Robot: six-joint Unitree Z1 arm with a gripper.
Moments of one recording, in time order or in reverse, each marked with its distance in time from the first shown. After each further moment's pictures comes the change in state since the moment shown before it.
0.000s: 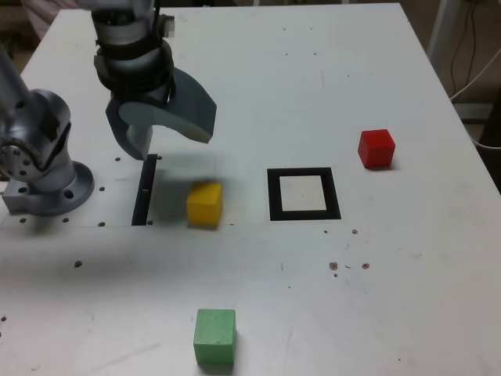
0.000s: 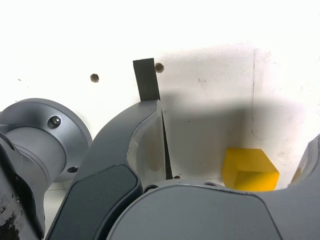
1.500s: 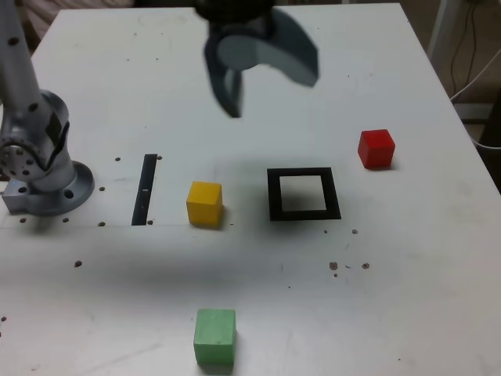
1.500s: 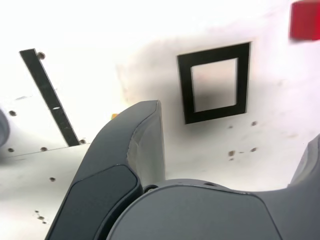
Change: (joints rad) arm 0.078 0.282 -0.625 0.238 -0.098 0.097
